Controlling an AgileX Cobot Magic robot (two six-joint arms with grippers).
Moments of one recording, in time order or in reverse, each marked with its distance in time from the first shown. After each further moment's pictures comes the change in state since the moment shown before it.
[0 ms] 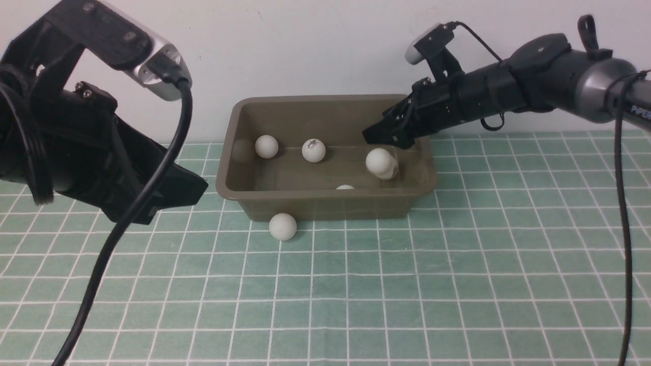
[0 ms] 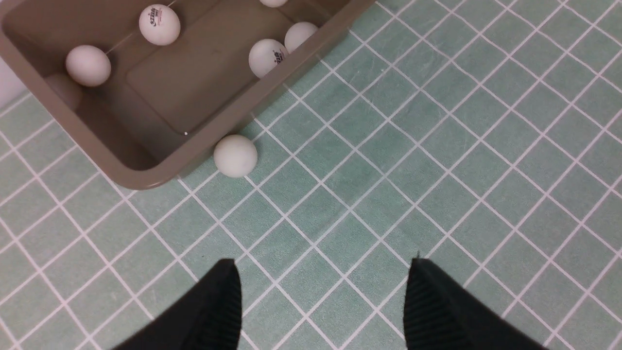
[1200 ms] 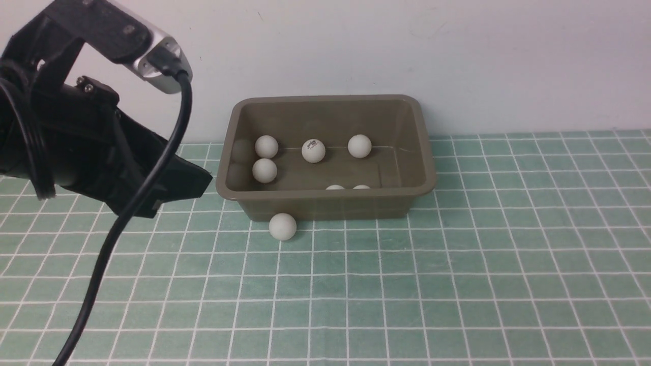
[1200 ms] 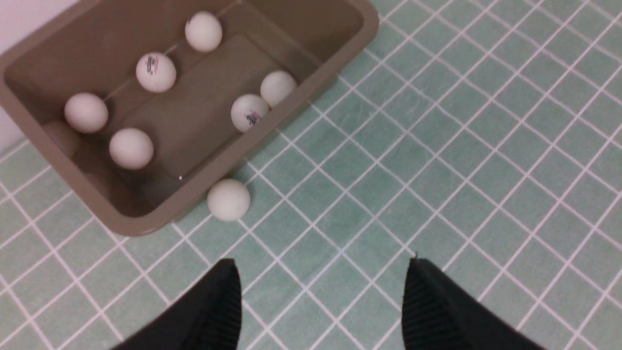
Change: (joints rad) right arm -0.167 -1.031 0.066 -0.940 0.400 1.061; left arm 0.000 0.000 0.000 -0.075 -0.051 0.047
